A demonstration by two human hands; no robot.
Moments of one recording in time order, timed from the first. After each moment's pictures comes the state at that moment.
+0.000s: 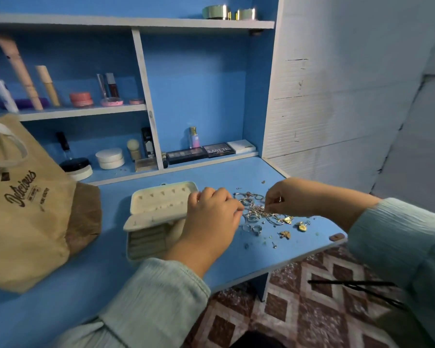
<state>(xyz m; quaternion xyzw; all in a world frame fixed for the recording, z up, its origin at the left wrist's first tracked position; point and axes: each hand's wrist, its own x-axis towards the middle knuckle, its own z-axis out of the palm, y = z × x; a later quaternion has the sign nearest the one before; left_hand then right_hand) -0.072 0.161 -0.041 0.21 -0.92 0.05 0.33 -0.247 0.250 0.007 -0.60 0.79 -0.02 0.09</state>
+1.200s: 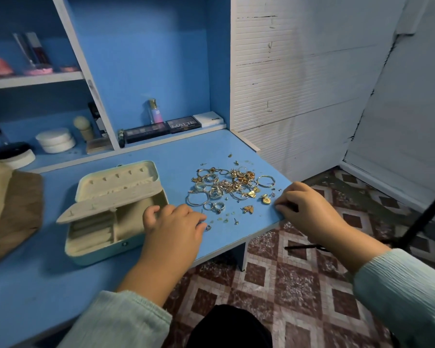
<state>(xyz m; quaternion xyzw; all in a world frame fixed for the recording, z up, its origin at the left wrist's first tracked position) -0.071 0.184 -0.100 0.29 -0.92 0.04 0.25 -0.285 0.336 -0.089 -0.51 0.82 -0.25 -0.01</state>
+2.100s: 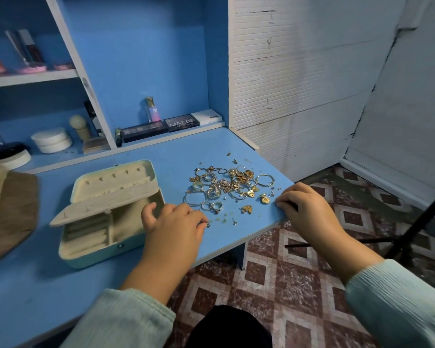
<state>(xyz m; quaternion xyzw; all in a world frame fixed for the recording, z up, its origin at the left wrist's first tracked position) -0.080 0.188 -0.097 0.30 -0.92 0.06 0.24 -0.280 0.333 -0.099 -0.45 0.83 -0.32 -0.05</state>
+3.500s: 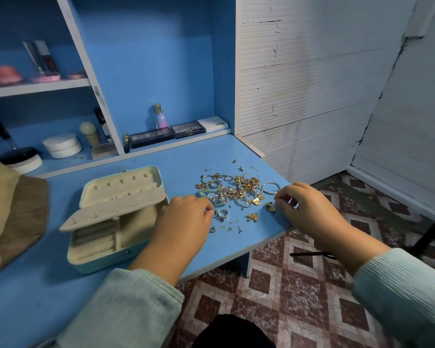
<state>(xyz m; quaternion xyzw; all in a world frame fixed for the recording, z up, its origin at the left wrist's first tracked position) -0.097 0.181 -0.057 0.34 -0.93 -0.05 0.12 -0.289 0.320 -0.081 -0.49 0.82 -0.28 -0.02</state>
